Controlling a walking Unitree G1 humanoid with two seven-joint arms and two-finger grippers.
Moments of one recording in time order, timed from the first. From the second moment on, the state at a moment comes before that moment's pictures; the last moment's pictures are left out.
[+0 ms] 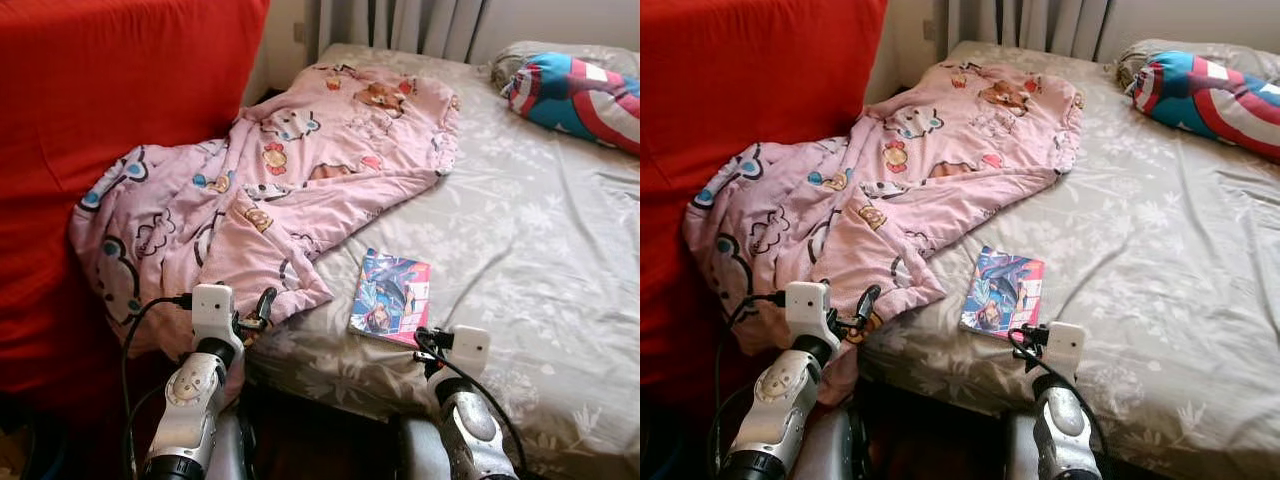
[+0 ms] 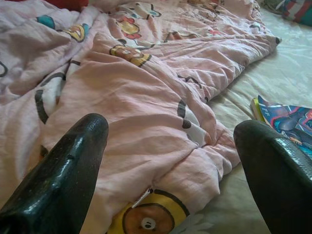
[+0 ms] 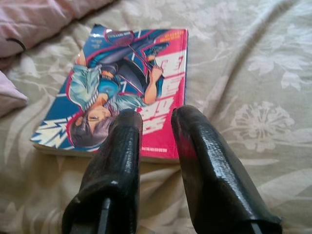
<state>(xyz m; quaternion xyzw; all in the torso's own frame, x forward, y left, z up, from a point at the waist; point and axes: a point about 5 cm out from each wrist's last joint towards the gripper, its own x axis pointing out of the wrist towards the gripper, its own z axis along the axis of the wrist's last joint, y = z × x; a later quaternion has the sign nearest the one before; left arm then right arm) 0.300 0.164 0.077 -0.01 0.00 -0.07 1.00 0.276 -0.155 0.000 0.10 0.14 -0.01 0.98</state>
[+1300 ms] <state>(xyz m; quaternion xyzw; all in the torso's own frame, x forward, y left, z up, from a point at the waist) 0.287 0.166 0.068 -0.02 0.00 -0.06 1.00 0.302 -0.134 0.013 0.11 0.16 0.05 0.98</state>
